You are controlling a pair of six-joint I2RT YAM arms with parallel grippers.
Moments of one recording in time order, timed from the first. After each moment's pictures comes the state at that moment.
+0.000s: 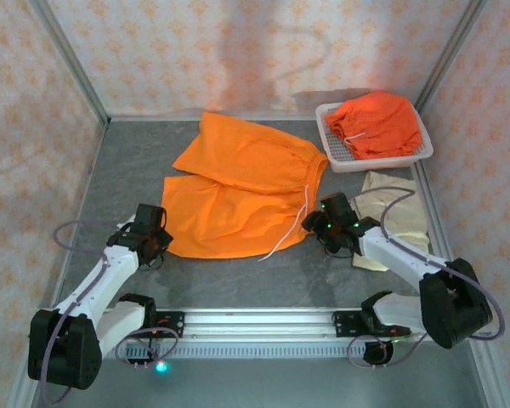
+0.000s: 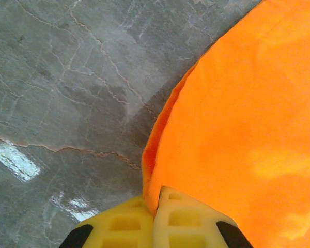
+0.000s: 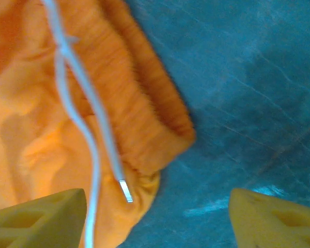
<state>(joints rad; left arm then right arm) -0.10 0.98 0.51 -0.69 -0.17 -1.03 0.46 1.23 0.60 -0.41 -0.07 1.11</state>
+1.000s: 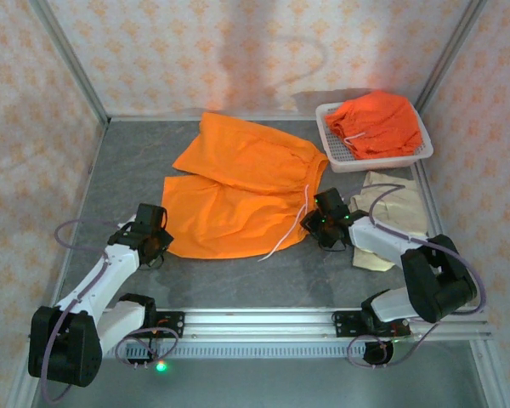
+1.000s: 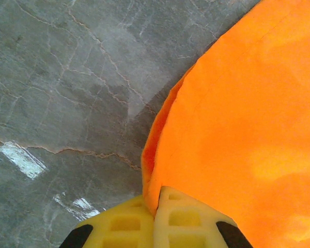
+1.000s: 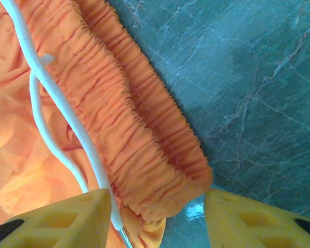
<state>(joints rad) -0.10 1.00 0.51 -0.68 -0.17 -1.02 0.45 1.39 0.66 -0.33 -0.07 1.12</state>
